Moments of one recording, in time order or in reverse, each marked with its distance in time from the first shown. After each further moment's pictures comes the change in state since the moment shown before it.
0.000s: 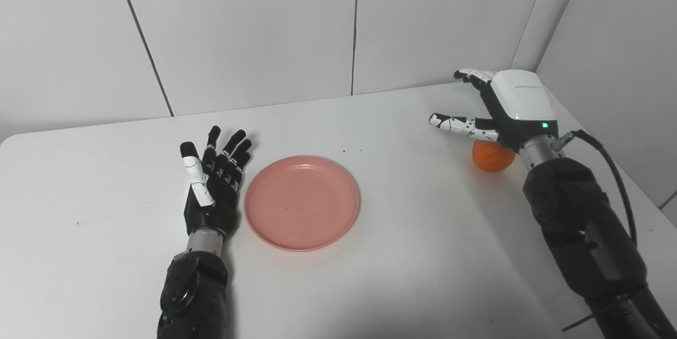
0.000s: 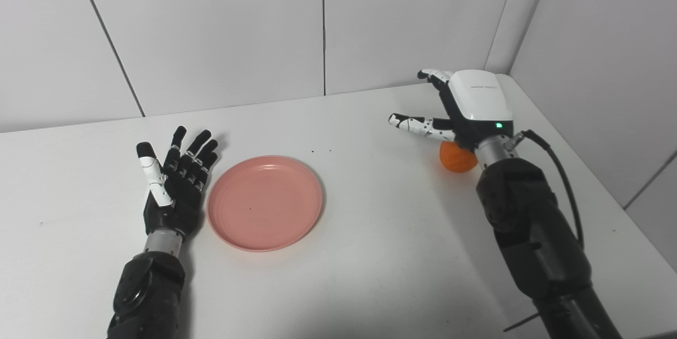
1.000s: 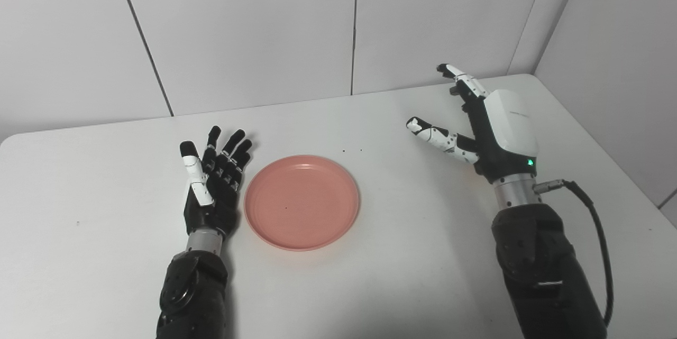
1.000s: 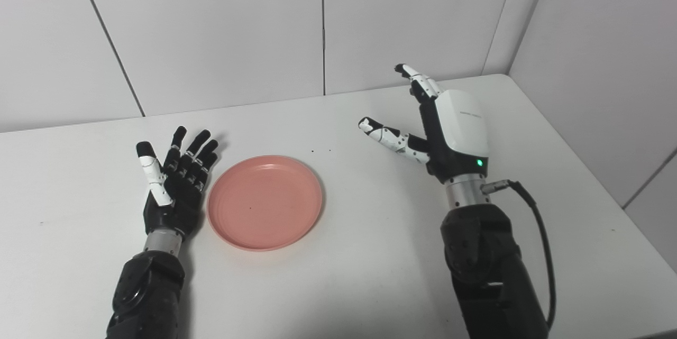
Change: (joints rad) left arm 0.000 0.001 0.002 -0.001 0.001 0.007 0.000; right arm 0.103 0.242 -0.035 -0.245 0.055 -0.001 -0.144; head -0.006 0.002
